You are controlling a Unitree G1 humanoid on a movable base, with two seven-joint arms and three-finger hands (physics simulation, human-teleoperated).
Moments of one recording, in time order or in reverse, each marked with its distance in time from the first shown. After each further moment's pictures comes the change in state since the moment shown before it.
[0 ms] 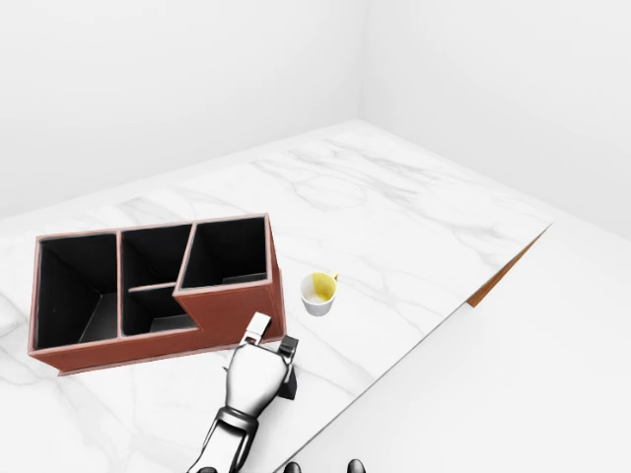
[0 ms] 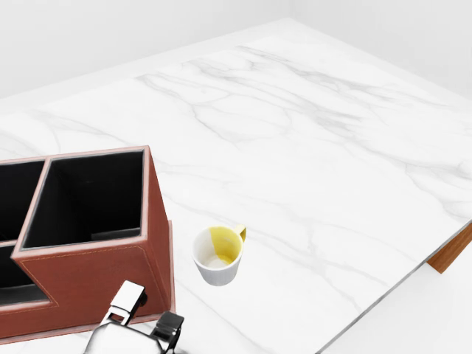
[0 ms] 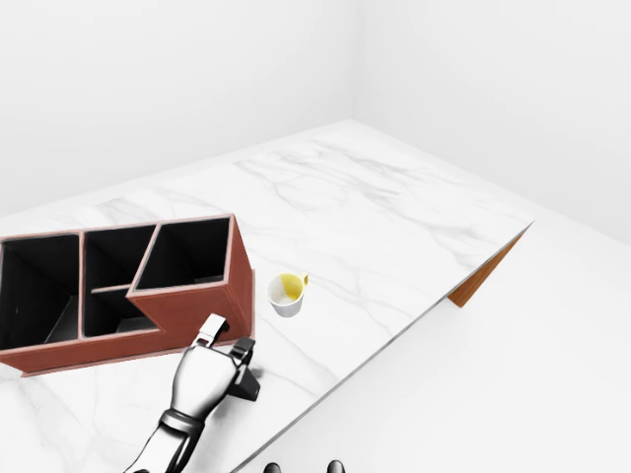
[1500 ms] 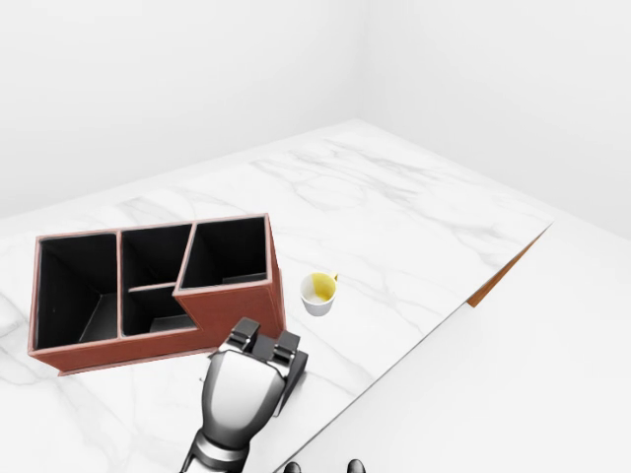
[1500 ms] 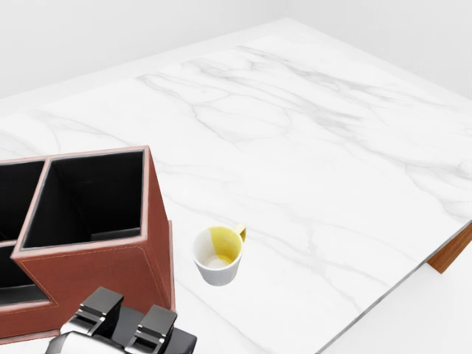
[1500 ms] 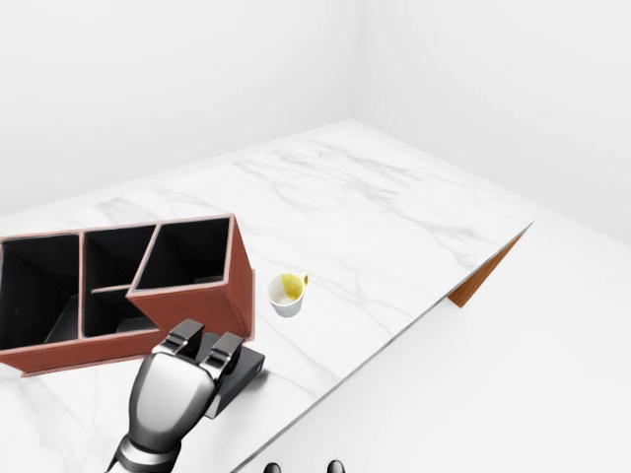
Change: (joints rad) left arm 0.203 0.033 -0.002 -0.507 0.037 0.000 0.000; right arm -0.001 -0.005 0.000 0.013 -0.007 0.000 0.000
